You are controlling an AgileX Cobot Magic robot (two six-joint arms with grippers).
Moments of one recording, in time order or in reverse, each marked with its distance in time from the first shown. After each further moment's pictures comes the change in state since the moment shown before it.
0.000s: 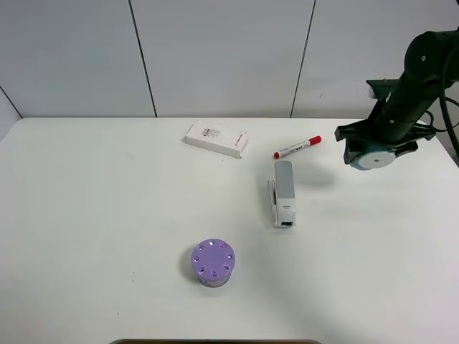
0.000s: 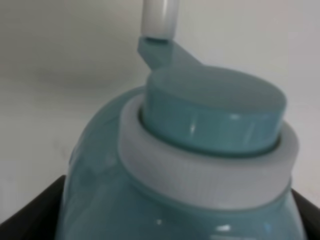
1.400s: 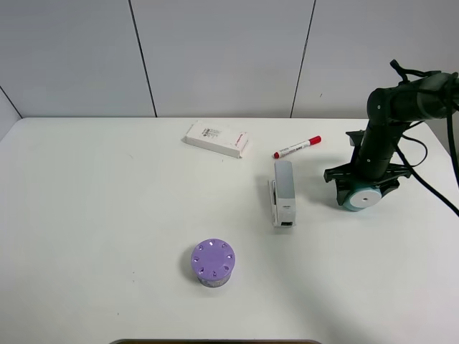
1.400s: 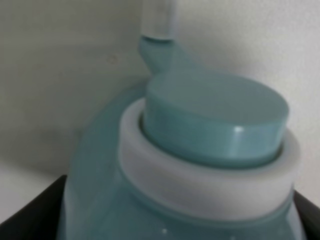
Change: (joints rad) left arm 0.000 0.000 0.000 0.000 0.000 0.000; right arm -0.001 0.288 0.000 -0.056 0.003 0.041
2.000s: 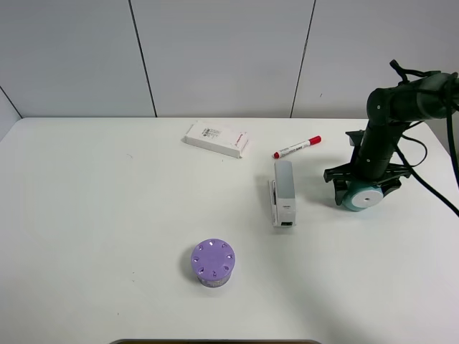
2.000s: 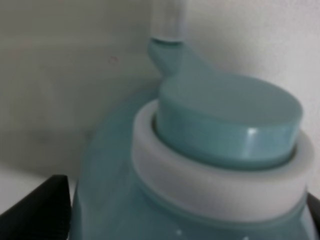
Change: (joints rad) left arm 0.000 0.000 0.000 0.000 0.000 0.000; right arm 0.001 0.000 0.000 0.000 -0.002 0.000
